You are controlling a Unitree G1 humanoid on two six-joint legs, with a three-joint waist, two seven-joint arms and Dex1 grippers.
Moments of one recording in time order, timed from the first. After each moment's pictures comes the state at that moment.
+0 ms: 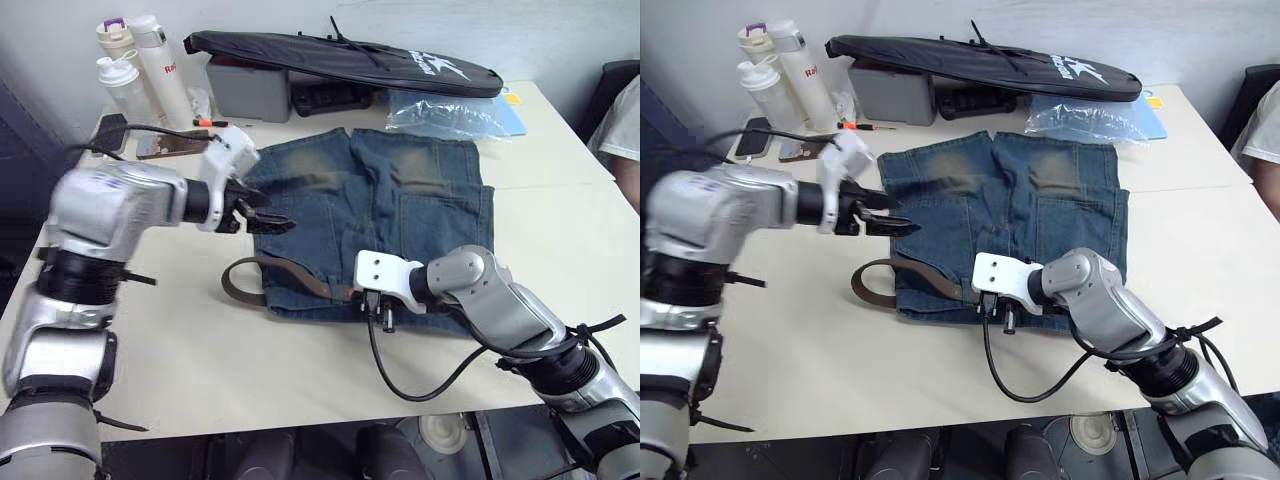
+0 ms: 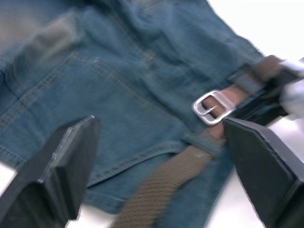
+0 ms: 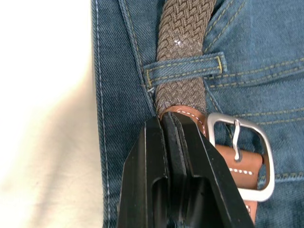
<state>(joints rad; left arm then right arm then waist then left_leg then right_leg) -0.98 0.74 -0.27 0.10 -0.48 1.08 -0.78 -0.64 -0.67 0.50 -0.39 -0.05 0.86 1.06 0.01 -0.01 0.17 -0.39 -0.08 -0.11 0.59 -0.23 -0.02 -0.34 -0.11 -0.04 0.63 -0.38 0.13</state>
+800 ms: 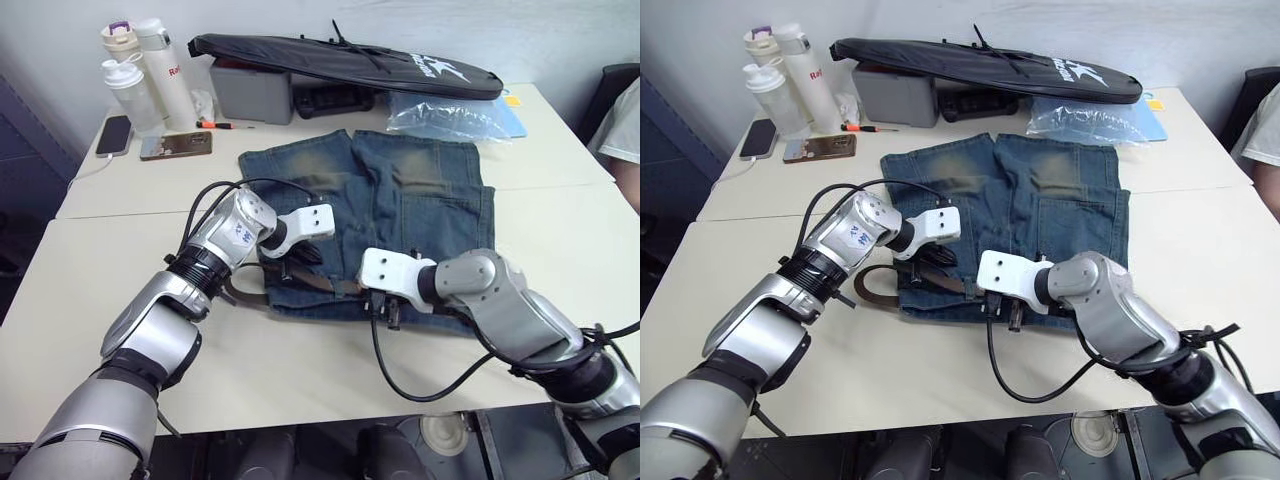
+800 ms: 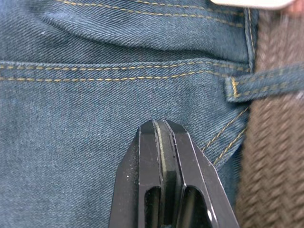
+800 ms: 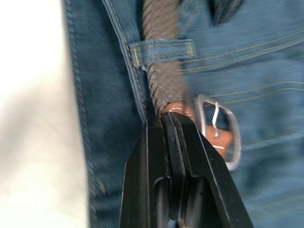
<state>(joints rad) -1.10 0.41 -0.60 0.69 0.08 0.33 -1.04 -0.68 -0.80 0.51 -0.53 -0.08 0.90 0.97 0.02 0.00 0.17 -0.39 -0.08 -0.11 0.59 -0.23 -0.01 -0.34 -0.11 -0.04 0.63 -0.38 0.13</state>
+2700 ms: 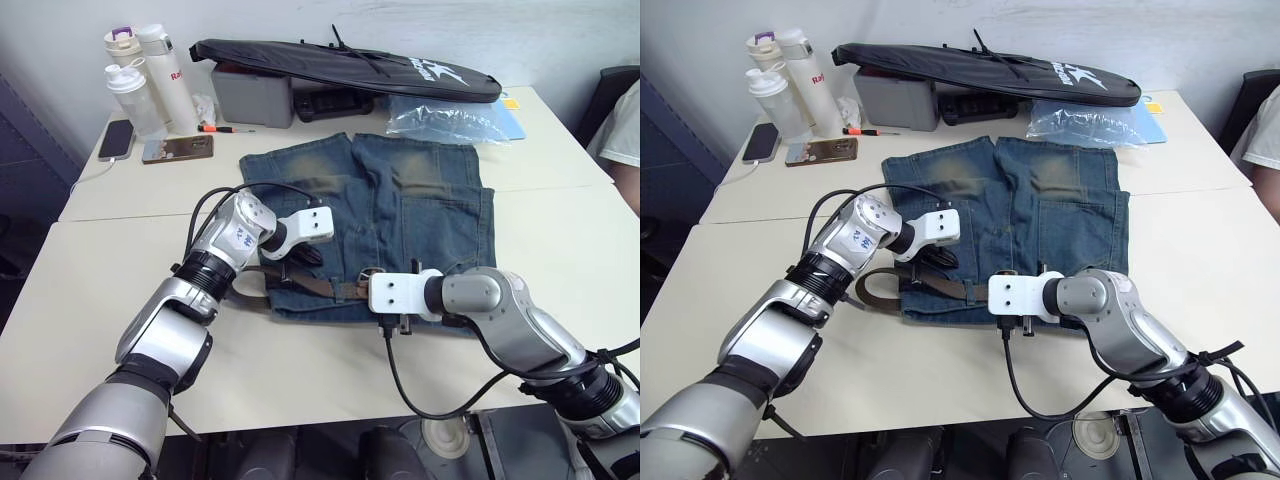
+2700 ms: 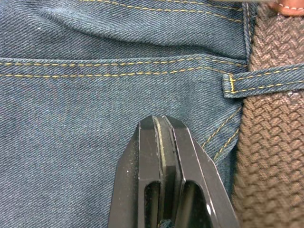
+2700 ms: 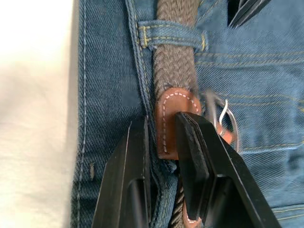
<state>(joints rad) -1.06 0.36 -0.47 0.71 0.19 0.31 -1.10 -0.49 -0.76 0.47 -0.39 -0.22 0.53 0.97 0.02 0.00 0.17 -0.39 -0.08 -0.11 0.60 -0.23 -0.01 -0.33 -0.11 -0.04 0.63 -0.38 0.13</state>
